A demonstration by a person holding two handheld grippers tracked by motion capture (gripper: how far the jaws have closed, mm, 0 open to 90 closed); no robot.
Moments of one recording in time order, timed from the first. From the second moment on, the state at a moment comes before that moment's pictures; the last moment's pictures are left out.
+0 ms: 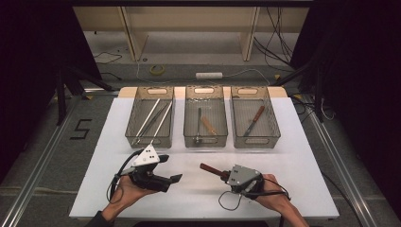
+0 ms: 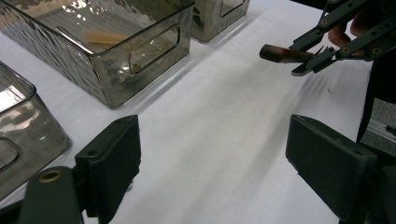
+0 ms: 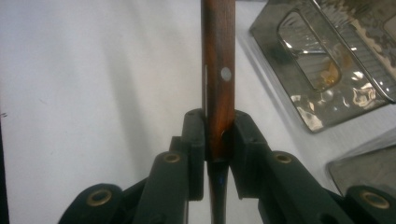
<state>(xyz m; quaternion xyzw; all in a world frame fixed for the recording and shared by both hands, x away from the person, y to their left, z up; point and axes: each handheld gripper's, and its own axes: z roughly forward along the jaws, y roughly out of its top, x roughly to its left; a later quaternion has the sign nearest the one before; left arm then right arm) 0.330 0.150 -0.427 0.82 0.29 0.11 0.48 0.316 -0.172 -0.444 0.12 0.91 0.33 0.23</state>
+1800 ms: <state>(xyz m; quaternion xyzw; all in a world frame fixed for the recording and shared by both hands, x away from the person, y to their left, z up) 0.328 0.157 -0.431 0.81 0.31 0.12 0.49 0.378 -0.251 -0.419 0.33 0.84 0.38 0.23</state>
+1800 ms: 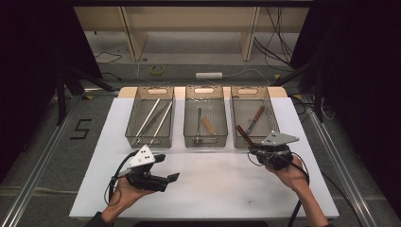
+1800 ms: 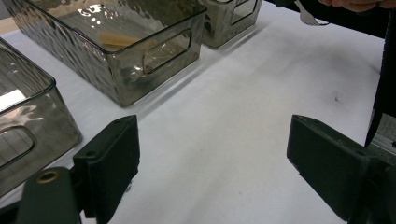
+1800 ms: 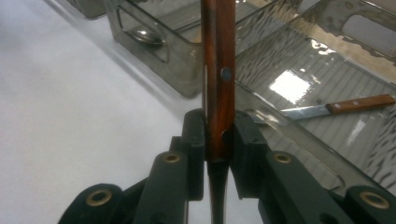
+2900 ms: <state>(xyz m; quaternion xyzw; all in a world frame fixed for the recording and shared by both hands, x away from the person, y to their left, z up) 0.327 0.157 -0.431 0.80 0.31 0.12 0.49 0.447 -0.251 -0.377 0.38 0.81 0.38 0.24</state>
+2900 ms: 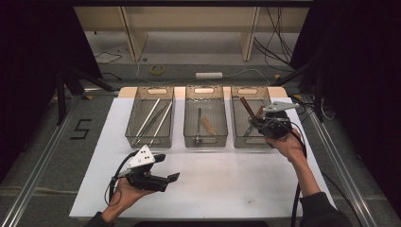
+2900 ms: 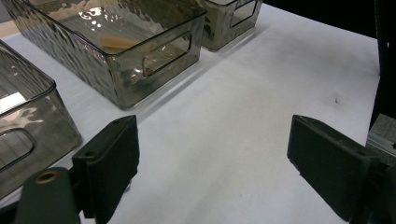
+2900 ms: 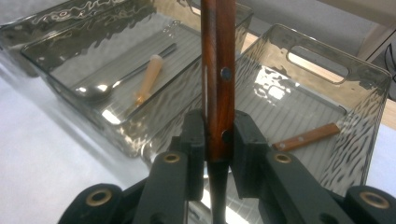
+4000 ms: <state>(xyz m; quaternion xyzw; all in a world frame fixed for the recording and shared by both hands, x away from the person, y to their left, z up) 0.327 0.158 -0.431 0.80 0.31 0.13 0.50 0.516 -0.235 -0.376 0.44 0.80 0.34 0.24</state>
